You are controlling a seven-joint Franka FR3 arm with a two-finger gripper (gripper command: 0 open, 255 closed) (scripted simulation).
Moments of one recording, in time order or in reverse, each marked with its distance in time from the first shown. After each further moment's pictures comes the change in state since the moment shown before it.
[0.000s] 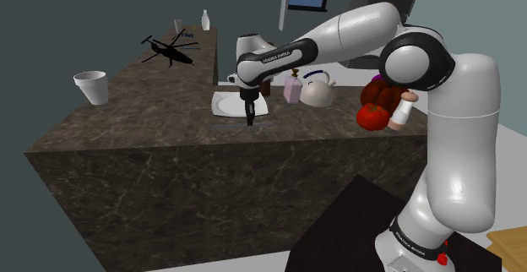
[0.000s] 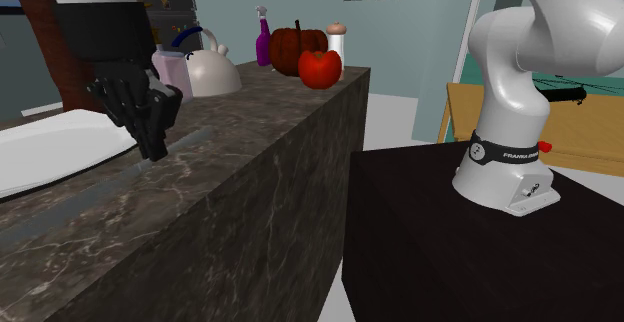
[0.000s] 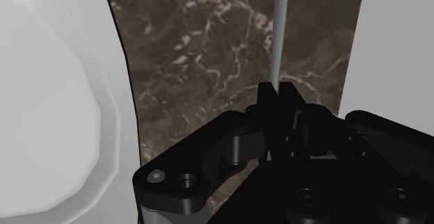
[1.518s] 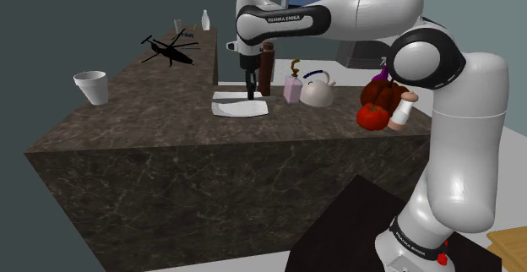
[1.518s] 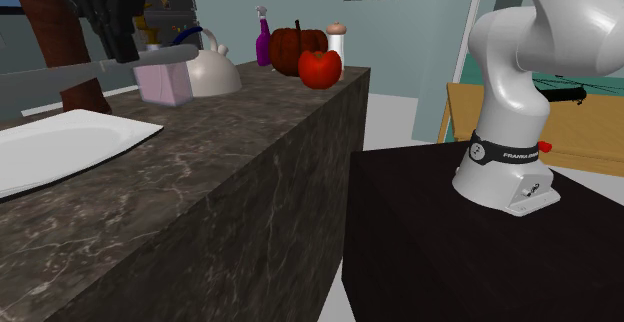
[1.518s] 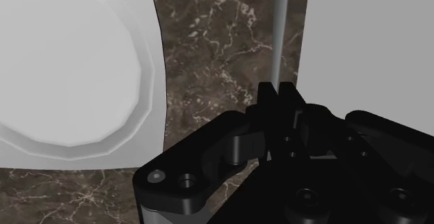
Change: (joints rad) arm 0.001 -0.045 -0.001 0.243 0.000 -0.288 -0.006
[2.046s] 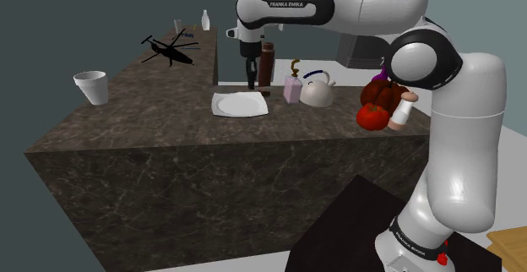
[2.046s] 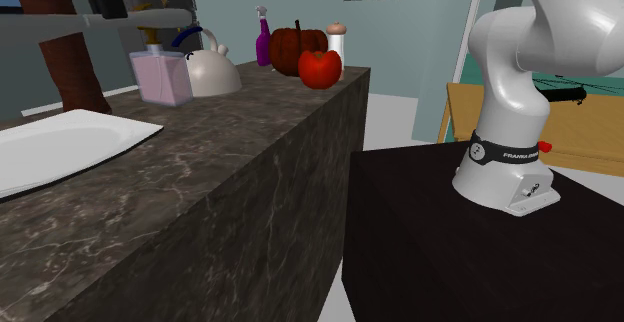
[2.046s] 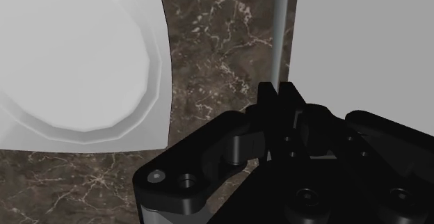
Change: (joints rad) arm -0.002 0.013 -0.001 0.126 0.001 -0.113 -0.004
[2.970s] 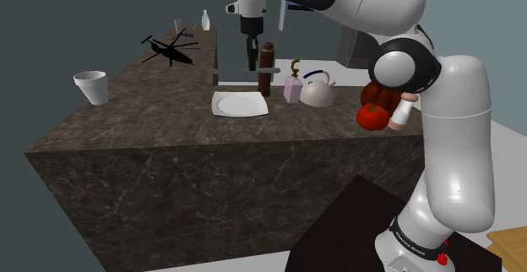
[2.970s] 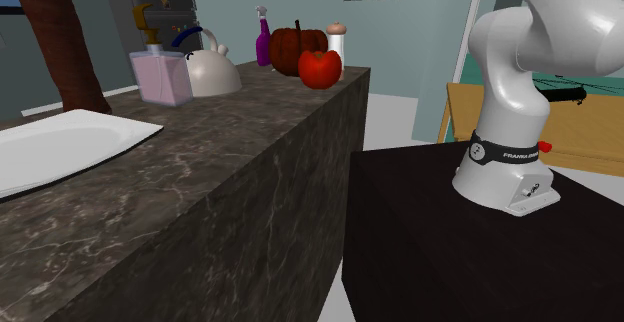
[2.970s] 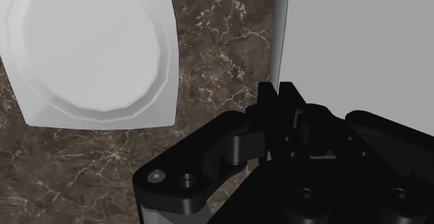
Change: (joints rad) arm -0.006 0.094 -0.001 0.337 0.004 -0.243 -0.009
